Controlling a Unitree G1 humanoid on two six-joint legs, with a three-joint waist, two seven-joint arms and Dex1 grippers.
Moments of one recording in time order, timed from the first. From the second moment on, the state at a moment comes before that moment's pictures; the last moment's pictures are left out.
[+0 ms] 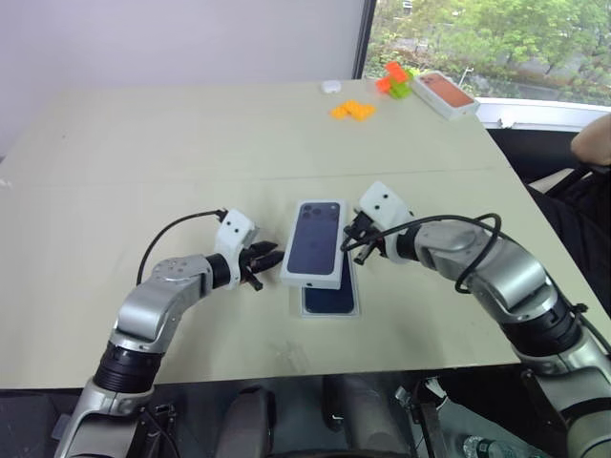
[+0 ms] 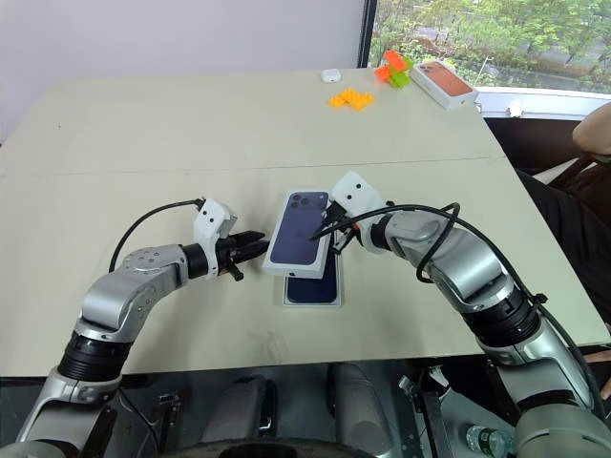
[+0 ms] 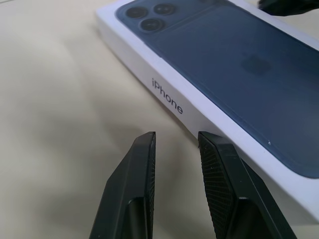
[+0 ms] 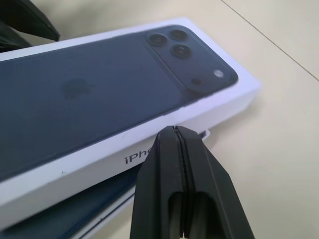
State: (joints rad) left arm -0.33 0.47 -0.10 -0.22 -0.38 0.74 -0.63; right arm -0.63 -0.69 0.34 -0.35 0.43 1.00 0.41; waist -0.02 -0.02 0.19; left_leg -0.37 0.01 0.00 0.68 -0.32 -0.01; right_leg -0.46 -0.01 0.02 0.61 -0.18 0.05
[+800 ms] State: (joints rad) left arm -0.29 0.49 -0.10 -0.30 -0.45 0.80 -0.70; right arm -0.56 -0.68 0.30 -0.41 0.34 1.02 0.52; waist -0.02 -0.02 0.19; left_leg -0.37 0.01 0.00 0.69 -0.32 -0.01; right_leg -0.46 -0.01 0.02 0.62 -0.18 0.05
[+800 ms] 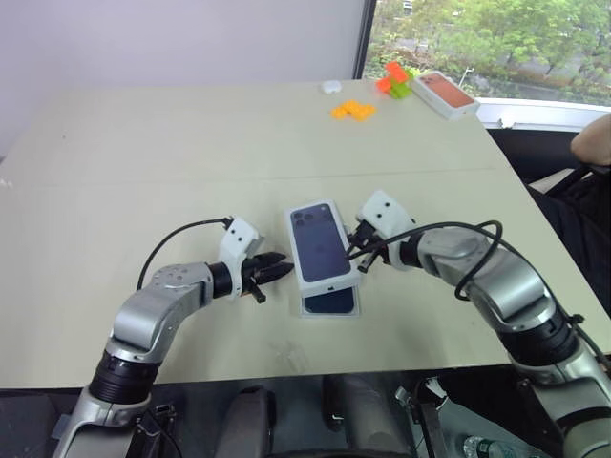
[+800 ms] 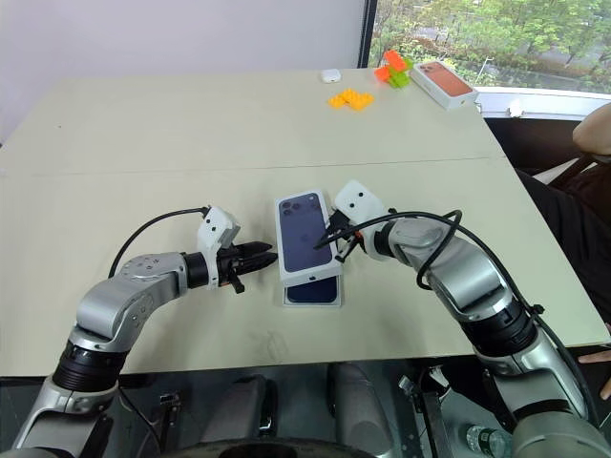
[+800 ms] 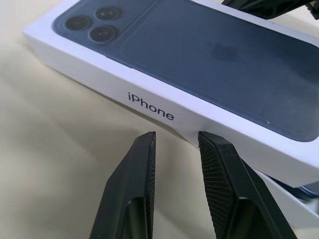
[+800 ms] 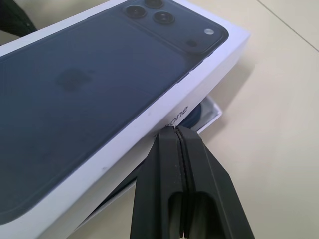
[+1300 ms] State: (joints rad) left arm -0.27 0.53 -0.09 -0.33 -0.49 0.84 -0.72; right arm -0.45 -0.83 0.27 -0.65 0.37 1.03 0.68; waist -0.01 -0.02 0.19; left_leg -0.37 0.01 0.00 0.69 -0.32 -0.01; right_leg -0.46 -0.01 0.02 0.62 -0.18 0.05
